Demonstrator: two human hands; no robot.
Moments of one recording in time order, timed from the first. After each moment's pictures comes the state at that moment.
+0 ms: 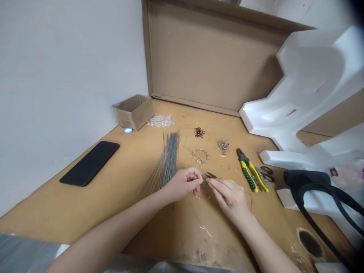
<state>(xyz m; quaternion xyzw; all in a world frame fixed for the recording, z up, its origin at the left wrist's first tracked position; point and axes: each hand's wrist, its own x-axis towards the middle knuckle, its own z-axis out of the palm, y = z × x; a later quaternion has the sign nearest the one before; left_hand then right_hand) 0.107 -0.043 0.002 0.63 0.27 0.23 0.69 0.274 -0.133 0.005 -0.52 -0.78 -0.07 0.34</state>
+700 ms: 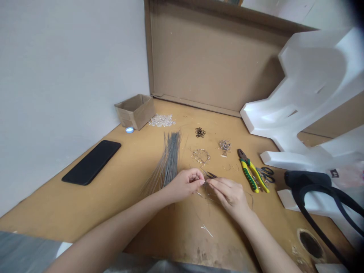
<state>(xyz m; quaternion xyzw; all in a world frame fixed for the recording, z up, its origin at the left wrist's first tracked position) 0.105 -0.045 0.006 0.68 0.25 0.21 0.66 0.281 -0.128 0.003 -0.50 -0.81 -0.03 0.31</state>
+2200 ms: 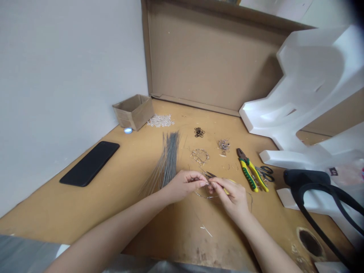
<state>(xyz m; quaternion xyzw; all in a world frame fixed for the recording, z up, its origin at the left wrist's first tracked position) 0.105 -0.046 0.011 0.66 0.20 0.23 0.69 0.270 -0.134 0.013 -0.57 -0.72 0.08 0.39</state>
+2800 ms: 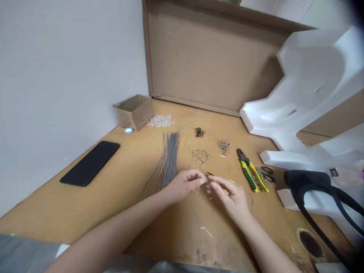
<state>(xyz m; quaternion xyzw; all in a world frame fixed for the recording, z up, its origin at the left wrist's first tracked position) 0.107 -0.046 0.010 0.62 0.24 0.24 0.71 0.265 -0.133 0.011 -0.57 -0.65 0.20 0.47</state>
